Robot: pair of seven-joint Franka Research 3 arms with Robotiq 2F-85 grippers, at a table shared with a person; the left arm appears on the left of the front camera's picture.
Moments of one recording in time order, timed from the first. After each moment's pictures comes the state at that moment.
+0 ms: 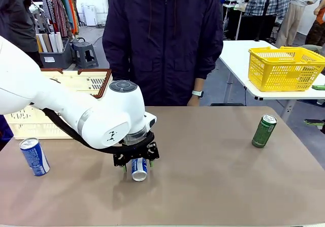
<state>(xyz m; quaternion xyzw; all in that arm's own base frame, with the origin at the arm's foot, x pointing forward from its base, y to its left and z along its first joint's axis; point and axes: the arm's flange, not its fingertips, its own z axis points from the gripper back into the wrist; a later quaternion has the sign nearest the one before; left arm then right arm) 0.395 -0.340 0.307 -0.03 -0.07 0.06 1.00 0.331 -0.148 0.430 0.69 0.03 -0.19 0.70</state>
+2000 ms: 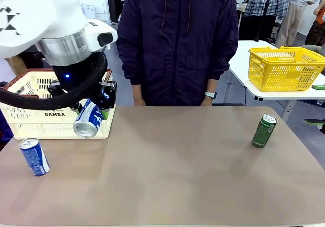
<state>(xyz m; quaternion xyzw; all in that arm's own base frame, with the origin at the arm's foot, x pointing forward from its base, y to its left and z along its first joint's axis) 0.288 -0.257 0.588 -0.01 -0.13 -0.05 0.99 0.332 -0.148 0.430 0.69 0.03 -0.19 0.70</state>
